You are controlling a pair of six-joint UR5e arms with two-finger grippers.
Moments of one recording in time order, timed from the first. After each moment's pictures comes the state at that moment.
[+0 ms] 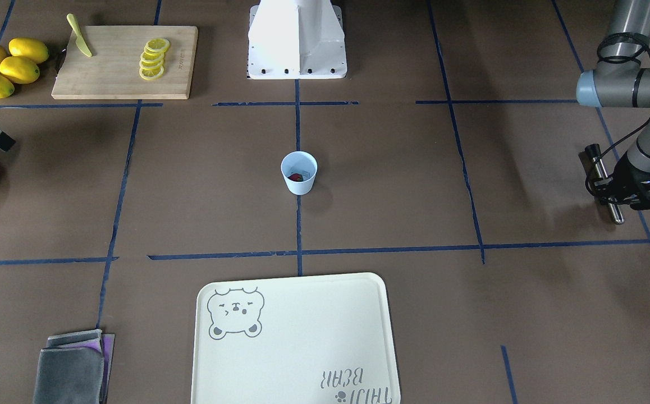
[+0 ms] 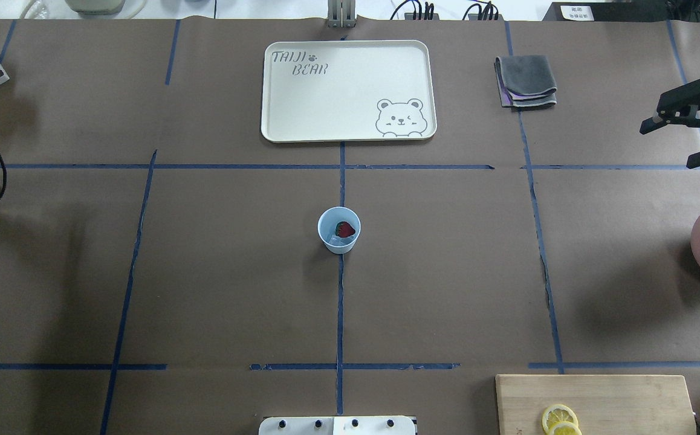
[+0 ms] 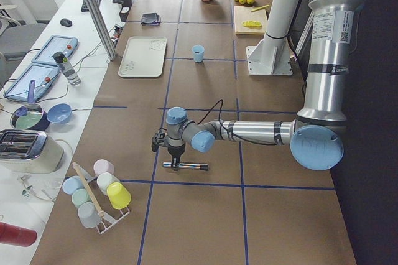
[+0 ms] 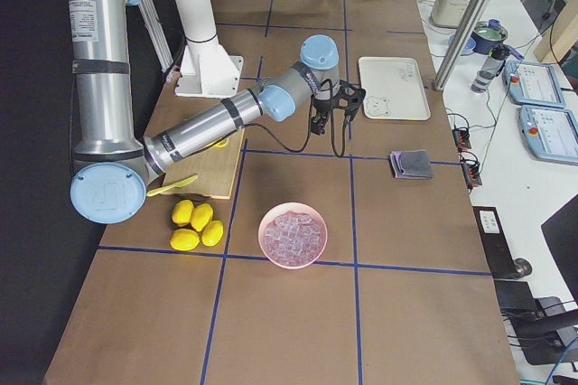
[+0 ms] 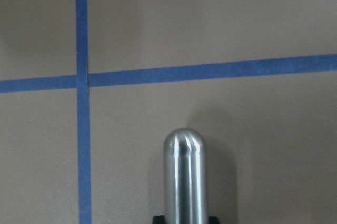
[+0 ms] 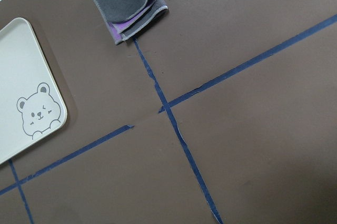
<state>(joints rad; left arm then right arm) -1.04 -1.59 -1.44 -2.06 -1.99 -0.60 1.22 -1.55 2.05 -1.34 2.40 1.24</state>
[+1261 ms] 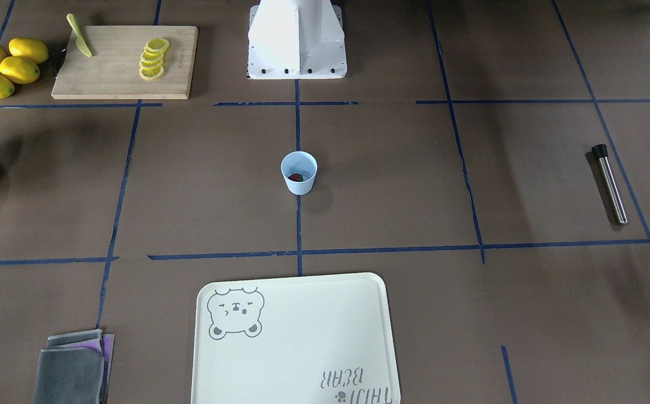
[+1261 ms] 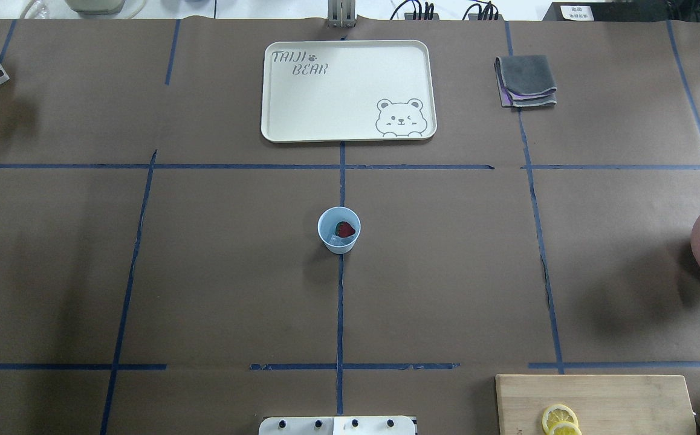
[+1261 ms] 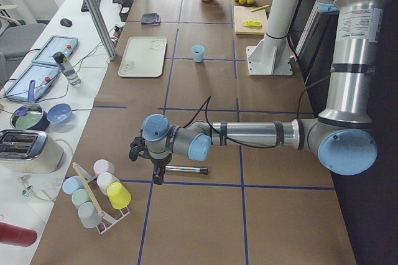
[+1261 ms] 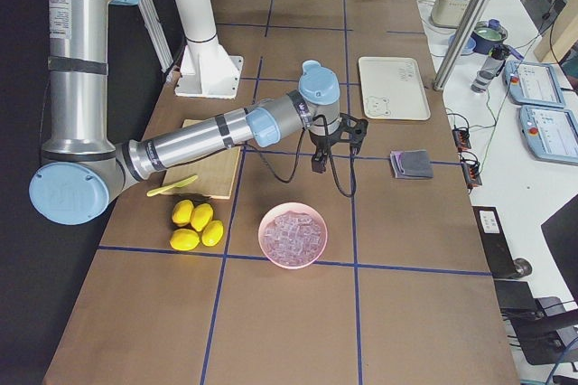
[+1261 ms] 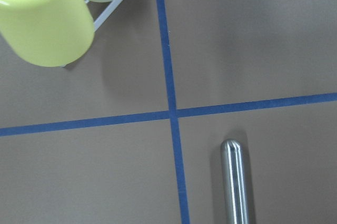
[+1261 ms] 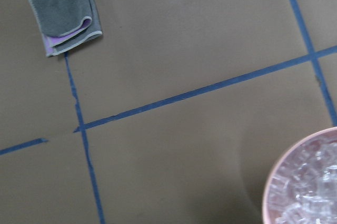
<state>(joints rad) -1.47 -1.61 -1.48 -1.83 -2.34 -0.10 1.39 -1.64 1.98 -1.48 2.41 0.72</state>
